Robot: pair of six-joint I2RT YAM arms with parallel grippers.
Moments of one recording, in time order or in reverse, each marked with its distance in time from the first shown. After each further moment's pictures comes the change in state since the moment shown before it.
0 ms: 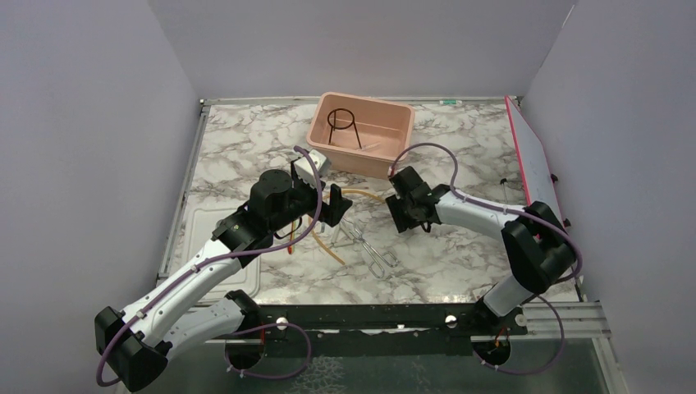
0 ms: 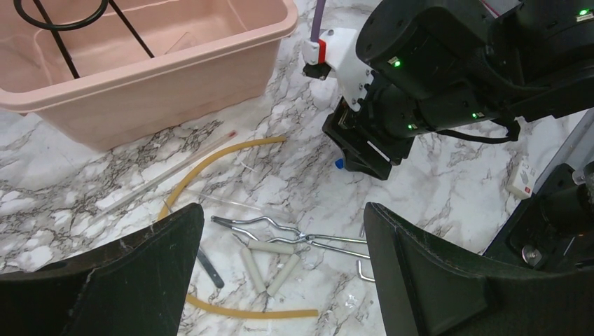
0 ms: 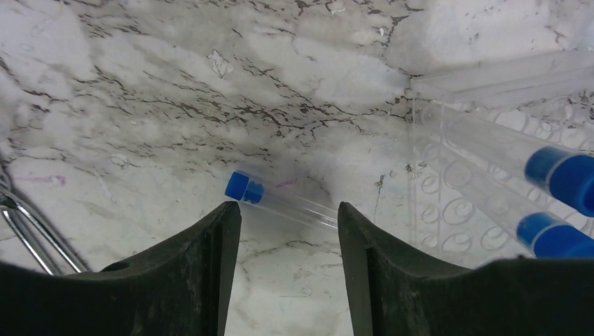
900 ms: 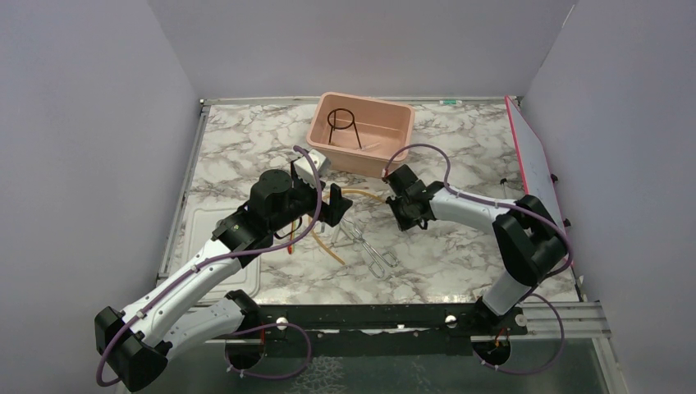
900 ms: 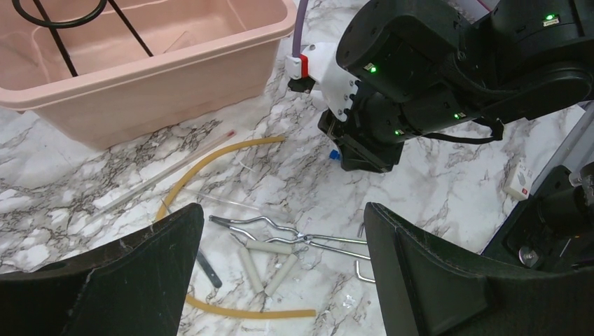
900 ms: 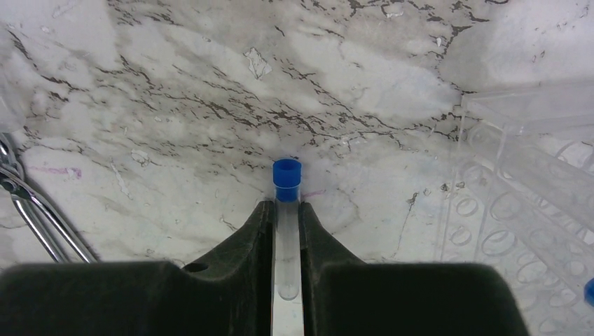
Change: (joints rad) left arm 0.000 0.000 0.000 0.000 0.000 -0.005; right arm 0.000 0.082 0.045 -0.029 -0.077 -0.046
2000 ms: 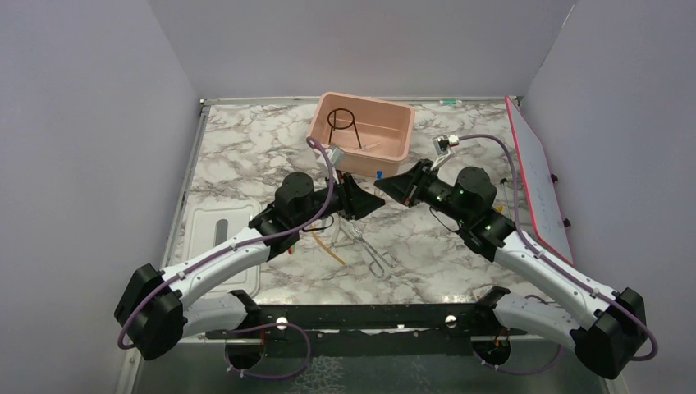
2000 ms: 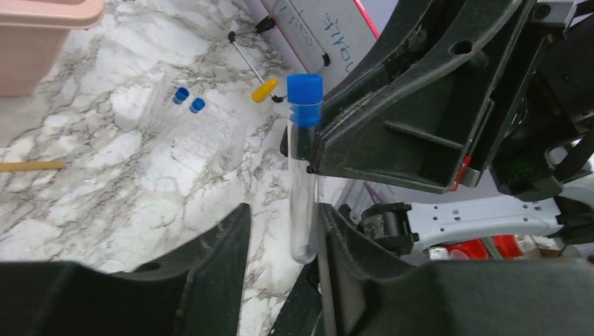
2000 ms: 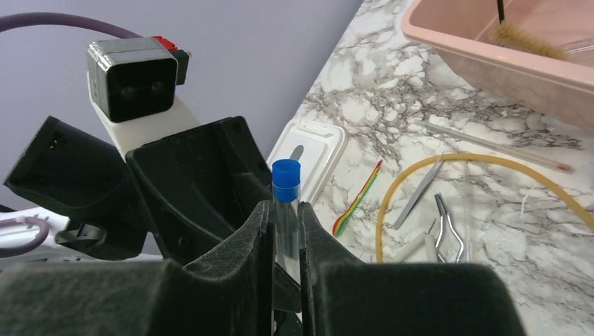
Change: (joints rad) left arm -0.064 0.217 -0.106 0.527 0.224 -0.569; right arm 0.000 -0.673 -0.235 0.692 -0.377 0.609
